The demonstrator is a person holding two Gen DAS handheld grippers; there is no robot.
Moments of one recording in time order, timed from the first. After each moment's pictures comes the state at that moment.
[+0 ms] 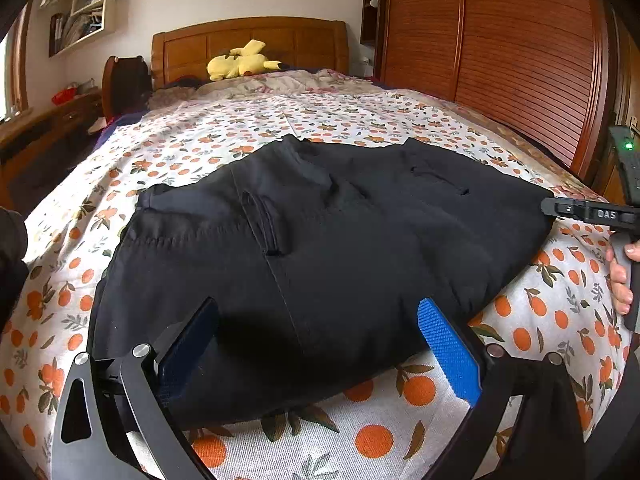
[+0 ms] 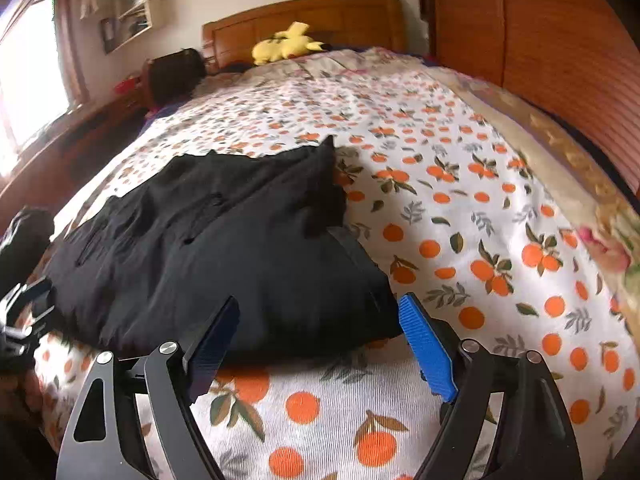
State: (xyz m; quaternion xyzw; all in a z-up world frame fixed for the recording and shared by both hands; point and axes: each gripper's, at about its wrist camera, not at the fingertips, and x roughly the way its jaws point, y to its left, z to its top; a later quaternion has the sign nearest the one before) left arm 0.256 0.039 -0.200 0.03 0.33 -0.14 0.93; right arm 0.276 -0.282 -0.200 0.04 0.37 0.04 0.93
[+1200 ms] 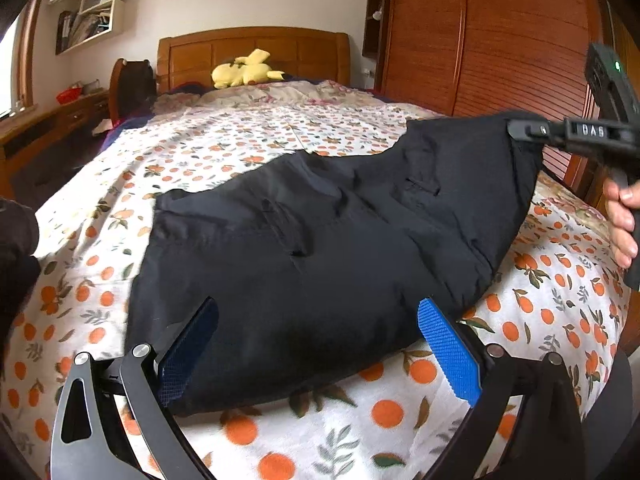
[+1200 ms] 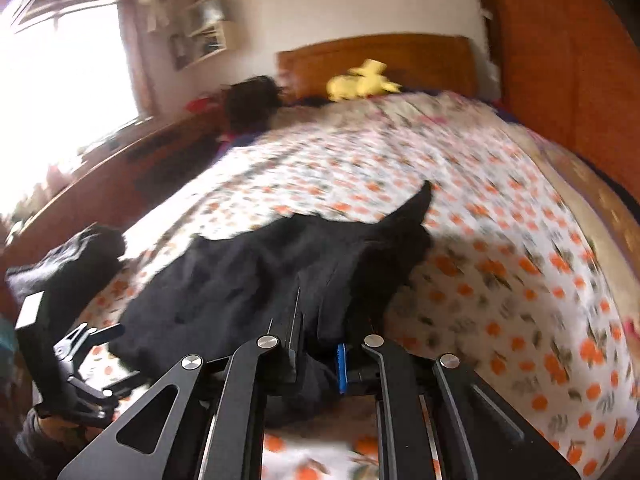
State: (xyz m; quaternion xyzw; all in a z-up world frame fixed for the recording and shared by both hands) left arm 0.233 0.066 -0.184 0.01 0.31 -0.14 0.94; right arm 0.284 -0.190 -0.111 0.02 0.30 0.18 0.94
